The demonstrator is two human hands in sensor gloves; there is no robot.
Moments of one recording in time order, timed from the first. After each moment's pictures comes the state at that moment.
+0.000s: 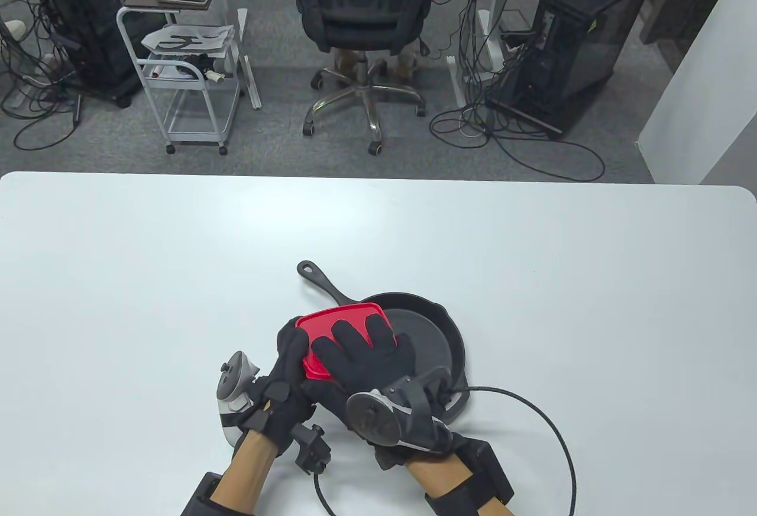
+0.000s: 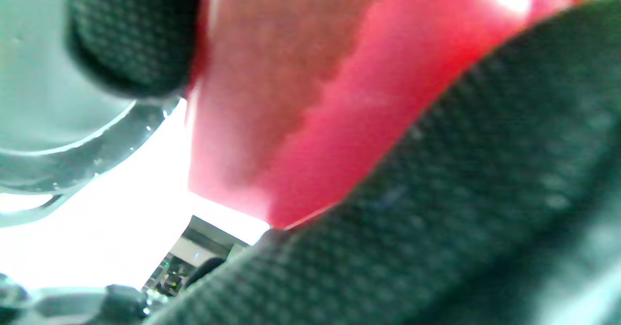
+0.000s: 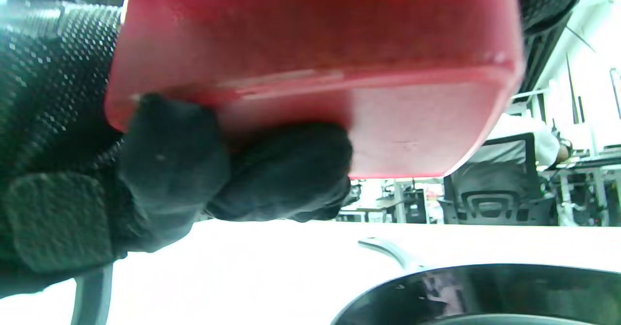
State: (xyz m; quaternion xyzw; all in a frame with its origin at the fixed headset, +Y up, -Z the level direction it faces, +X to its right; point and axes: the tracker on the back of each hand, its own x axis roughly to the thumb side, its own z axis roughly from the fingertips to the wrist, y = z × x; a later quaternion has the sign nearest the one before) left_hand -0.167 -0.762 -0.270 -0.16 -0.05 0.84 0.51; right_hand 0.004 -0.651 -0.237 0.27 -0.17 0.94 0.14
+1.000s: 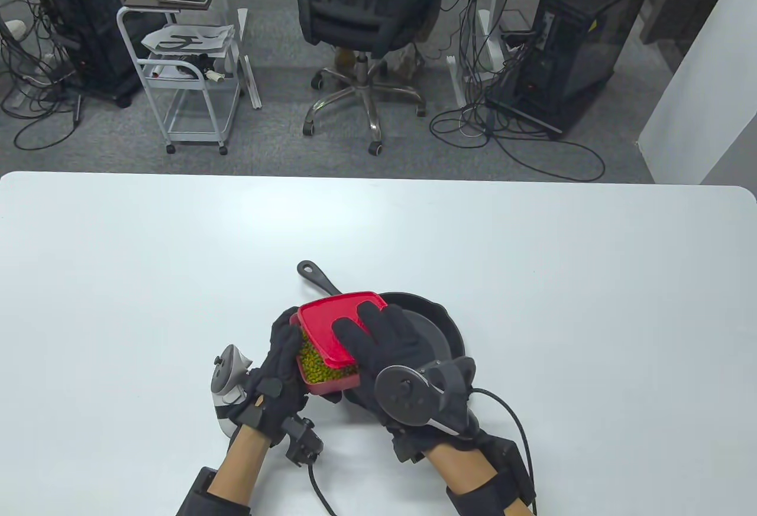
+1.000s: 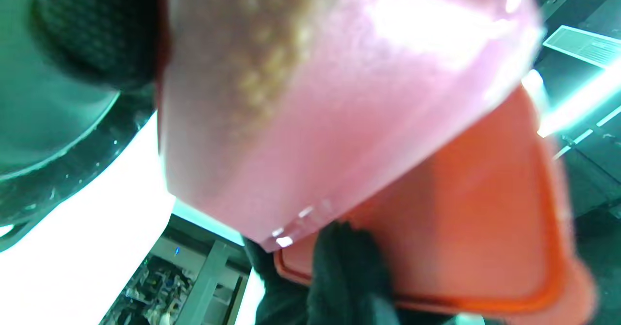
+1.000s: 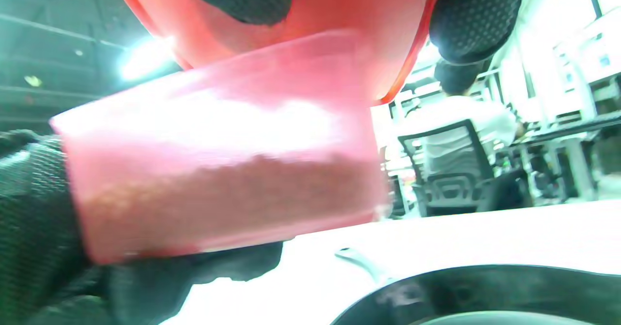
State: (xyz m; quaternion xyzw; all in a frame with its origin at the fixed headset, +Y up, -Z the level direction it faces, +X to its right) left_hand -0.182 -0.768 -0.285 -0.14 -0.07 0.84 0.51; right_hand 0.041 -0.627 -0.246 0.21 -0.15 0.95 0.16
